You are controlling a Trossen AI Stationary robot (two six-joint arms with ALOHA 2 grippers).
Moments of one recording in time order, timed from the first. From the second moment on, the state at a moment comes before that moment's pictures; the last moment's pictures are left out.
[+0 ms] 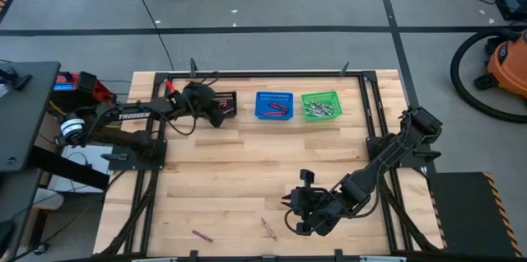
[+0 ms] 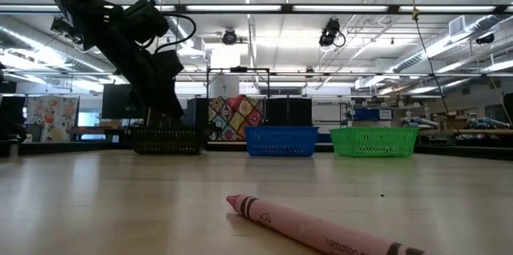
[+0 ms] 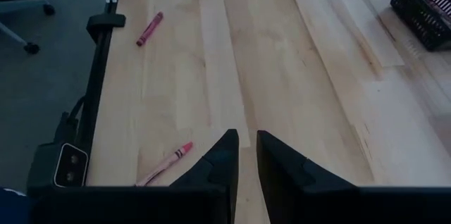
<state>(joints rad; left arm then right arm) 0.56 1.19 0.50 -0.01 -0.05 -0.20 0.69 1.72 1.31 -0.45 0.62 0.58</state>
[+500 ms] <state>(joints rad) 0.22 1.11 0.63 -0.29 -0.05 -0.17 0.69 1.72 1.31 -0.46 0.58 0.58</state>
